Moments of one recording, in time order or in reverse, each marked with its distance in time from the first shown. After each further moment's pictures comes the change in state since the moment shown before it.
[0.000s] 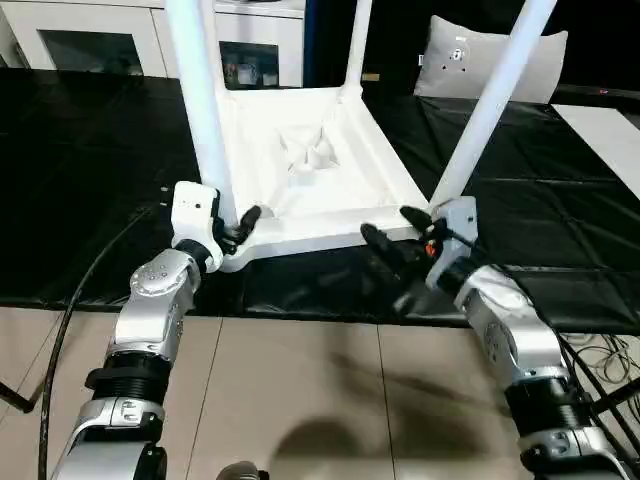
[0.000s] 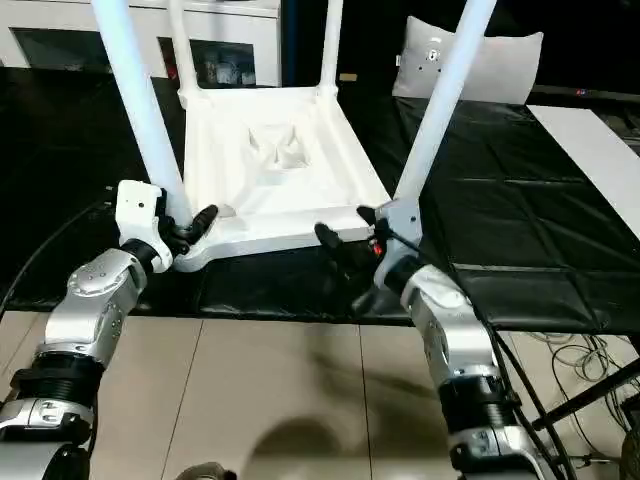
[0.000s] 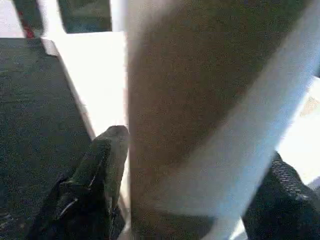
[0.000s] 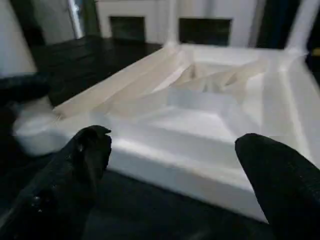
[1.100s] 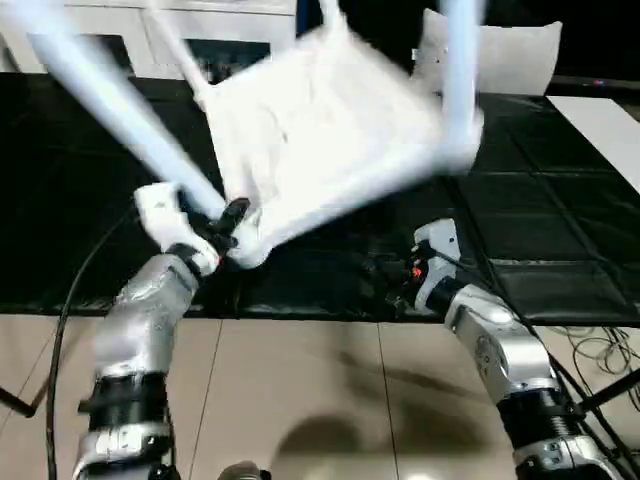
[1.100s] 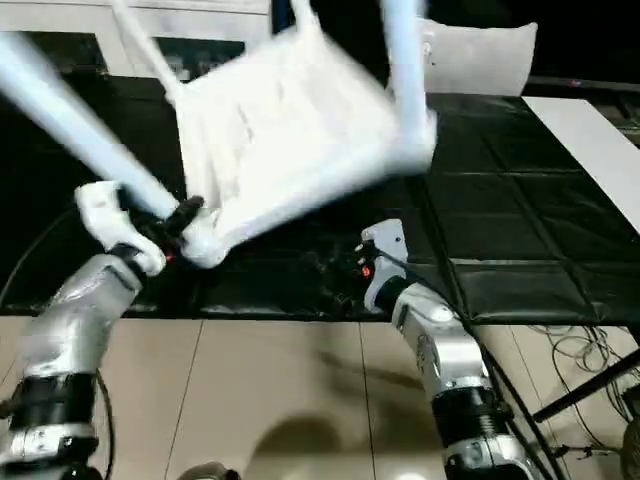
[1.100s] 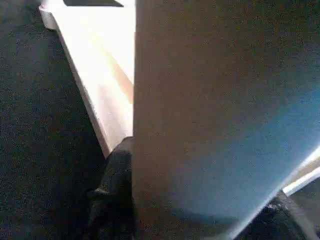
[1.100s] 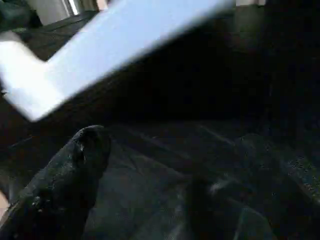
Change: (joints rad) left arm 0.115 -0.108 0.185 -0.399 -0.357 0.453 0.049; right arm -0.010 0.048 -0.016 0.051 0.013 0.079 -0.027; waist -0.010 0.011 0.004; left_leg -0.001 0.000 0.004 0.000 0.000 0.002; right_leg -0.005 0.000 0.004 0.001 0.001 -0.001
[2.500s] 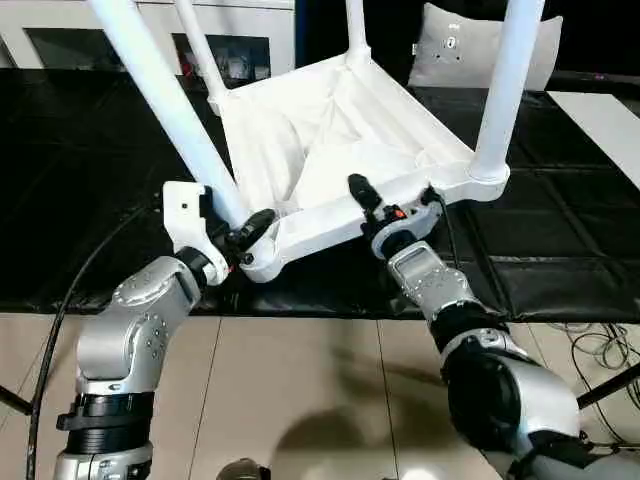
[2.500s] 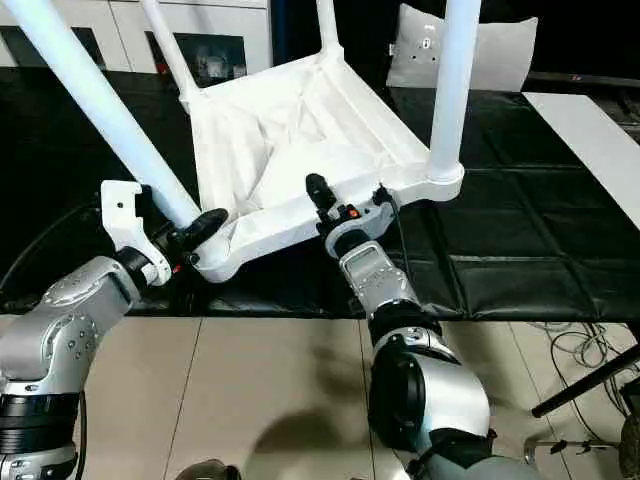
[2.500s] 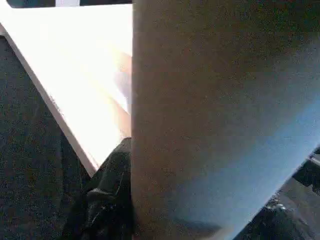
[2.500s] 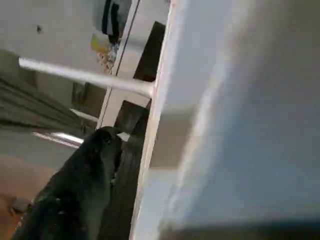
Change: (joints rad) left arm 0.060 0.081 -0.183 -0.184 0.084 0.102 -0.060; right arm -0.513 0.223 -0.545 0.766 0.459 -0.005 -0.128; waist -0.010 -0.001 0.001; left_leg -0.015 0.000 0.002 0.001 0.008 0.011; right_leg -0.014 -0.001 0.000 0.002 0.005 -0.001
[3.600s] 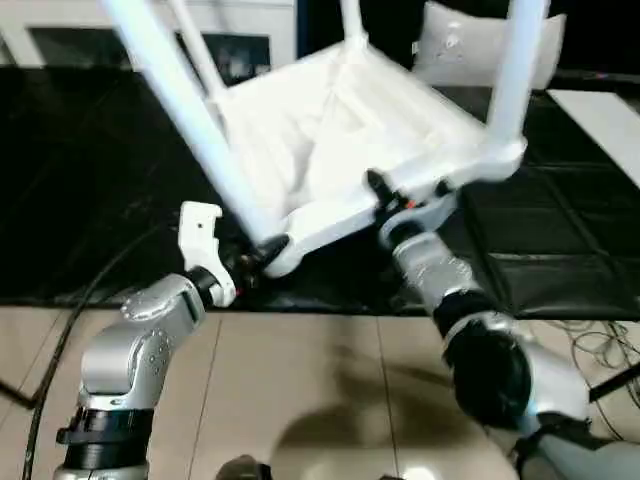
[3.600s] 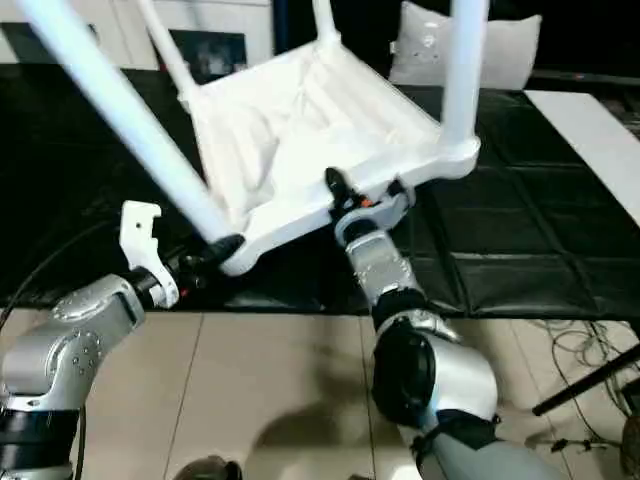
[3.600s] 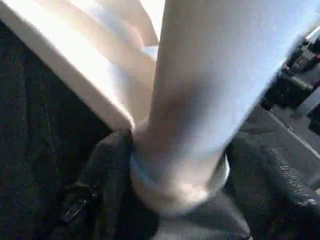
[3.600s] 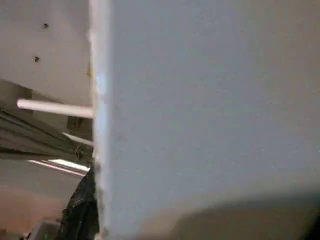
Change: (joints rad) left arm 0.062 0.027 -0.041 -0.005 -0.021 0.009 -0.075; right arm -0.083 -0.039 -0.089 0.084 -0.016 -0.128 -0.027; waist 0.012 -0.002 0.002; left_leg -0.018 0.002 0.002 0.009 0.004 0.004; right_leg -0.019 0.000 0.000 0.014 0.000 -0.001
